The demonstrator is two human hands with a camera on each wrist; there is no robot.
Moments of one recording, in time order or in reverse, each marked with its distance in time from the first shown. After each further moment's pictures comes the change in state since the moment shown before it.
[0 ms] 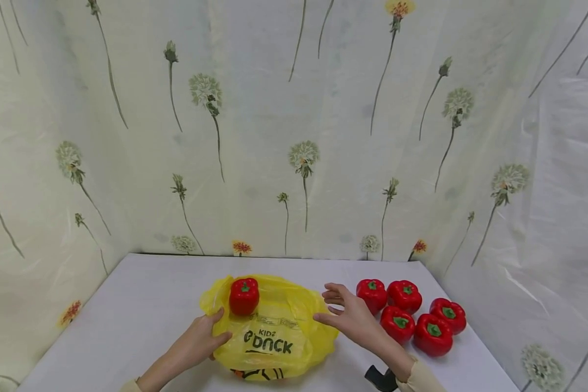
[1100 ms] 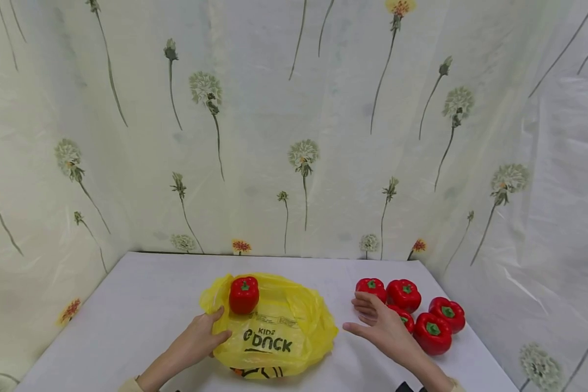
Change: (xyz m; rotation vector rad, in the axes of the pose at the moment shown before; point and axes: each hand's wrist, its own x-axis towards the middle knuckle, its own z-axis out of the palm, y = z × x) left_hand -0.001 0.001 0.000 0.004 0.010 0.002; right_hand -0.032 0.025 -0.034 -0.062 0.113 0.133
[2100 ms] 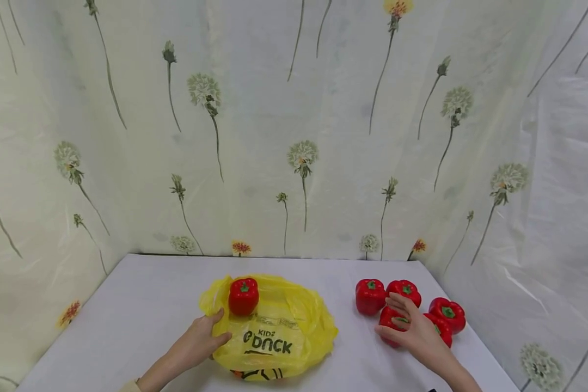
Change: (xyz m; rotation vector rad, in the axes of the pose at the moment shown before) left_hand 0.001 -0.001 0.002 -0.006 -0.005 -0.010; right_hand -0.001 0.043 -0.047 -0.056 0.008 0.035
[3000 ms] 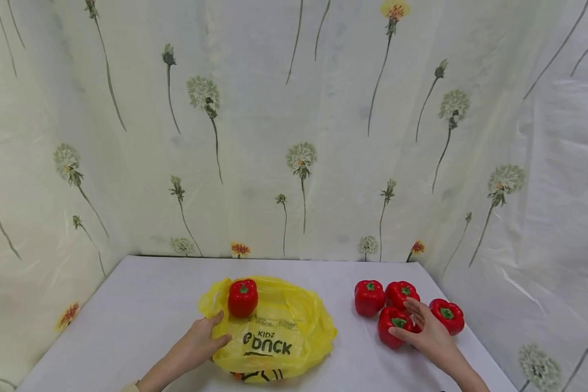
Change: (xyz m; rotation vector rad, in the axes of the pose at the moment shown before) left_hand 0.000 0.001 0.000 -0.010 -0.007 -0.012; right_hand 0.016 0.037 -0.014 -0.016 0.006 0.115
